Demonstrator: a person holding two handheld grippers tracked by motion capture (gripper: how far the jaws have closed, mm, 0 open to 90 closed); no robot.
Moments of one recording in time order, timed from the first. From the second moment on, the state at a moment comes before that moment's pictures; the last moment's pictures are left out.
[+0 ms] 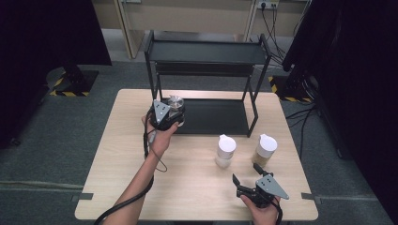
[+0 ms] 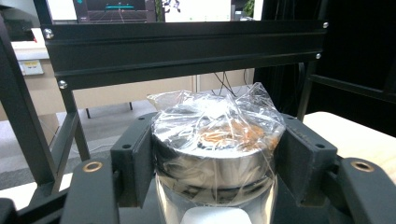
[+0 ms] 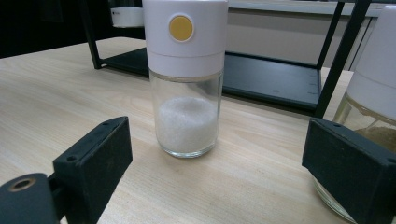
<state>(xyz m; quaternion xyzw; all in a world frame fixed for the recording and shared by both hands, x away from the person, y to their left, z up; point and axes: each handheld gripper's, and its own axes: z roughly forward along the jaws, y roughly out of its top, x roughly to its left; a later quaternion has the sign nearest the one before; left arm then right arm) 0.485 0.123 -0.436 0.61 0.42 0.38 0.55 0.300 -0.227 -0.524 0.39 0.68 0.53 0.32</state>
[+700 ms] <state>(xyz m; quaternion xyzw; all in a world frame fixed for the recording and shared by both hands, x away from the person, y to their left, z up) 0.519 0.117 -0.444 0.61 0.44 0.38 0.53 0.300 -0.227 -0.524 0.39 0.68 0.53 0.32</state>
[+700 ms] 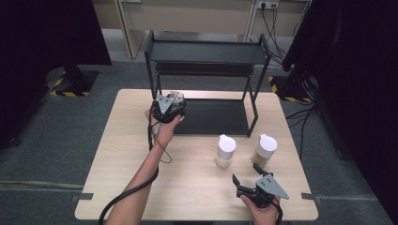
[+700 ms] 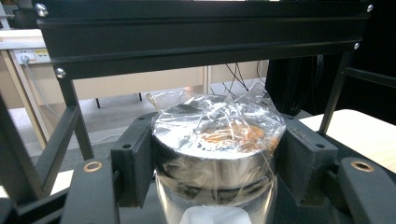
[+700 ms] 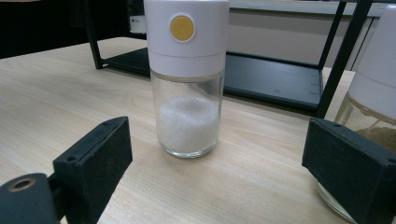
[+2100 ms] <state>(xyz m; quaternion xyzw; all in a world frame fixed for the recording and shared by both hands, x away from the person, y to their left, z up) 0.554 0.102 -0.487 0.63 0.47 0.37 0.50 0.300 -0.228 -0.524 0.39 0.68 0.53 0.32</state>
